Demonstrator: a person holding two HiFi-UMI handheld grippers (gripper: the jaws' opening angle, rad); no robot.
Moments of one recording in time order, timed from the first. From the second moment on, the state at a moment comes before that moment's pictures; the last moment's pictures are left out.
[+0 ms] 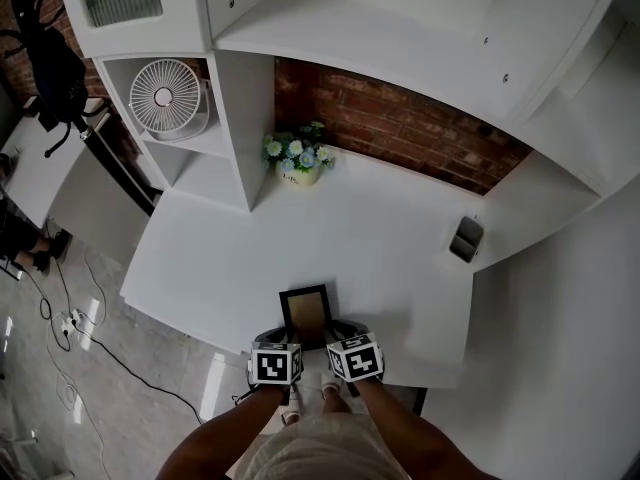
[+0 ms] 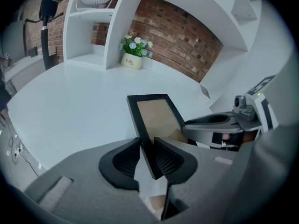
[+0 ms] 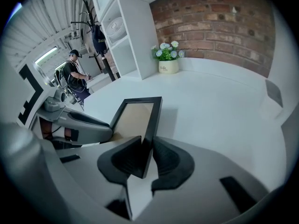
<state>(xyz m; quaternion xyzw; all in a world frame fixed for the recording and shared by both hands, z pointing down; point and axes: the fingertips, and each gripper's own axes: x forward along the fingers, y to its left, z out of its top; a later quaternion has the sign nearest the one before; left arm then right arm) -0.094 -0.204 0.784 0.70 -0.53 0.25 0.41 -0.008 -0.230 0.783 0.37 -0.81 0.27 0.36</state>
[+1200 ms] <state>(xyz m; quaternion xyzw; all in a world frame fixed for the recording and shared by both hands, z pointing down) -0.094 -0.273 0.503 0.80 -0.58 0.09 0.14 -0.005 -0.291 0.498 0.47 -0.87 0.04 0.15</state>
